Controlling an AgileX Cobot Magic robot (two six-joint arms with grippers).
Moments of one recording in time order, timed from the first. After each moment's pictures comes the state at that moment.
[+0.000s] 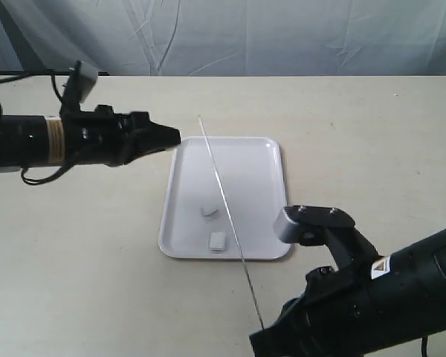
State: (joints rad) left arm -0.19 1.80 -0.78 1.25 -0.87 -1.58; right arm 0.81 1.26 -0.48 0.94 0.56 -0.36
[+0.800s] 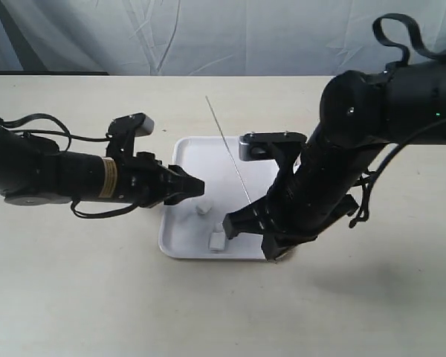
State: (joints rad) left arm -0.36 1.93 -0.78 1.09 -0.62 -1.30; right arm 0.65 1.72 -0.98 0.35 0.79 0.01
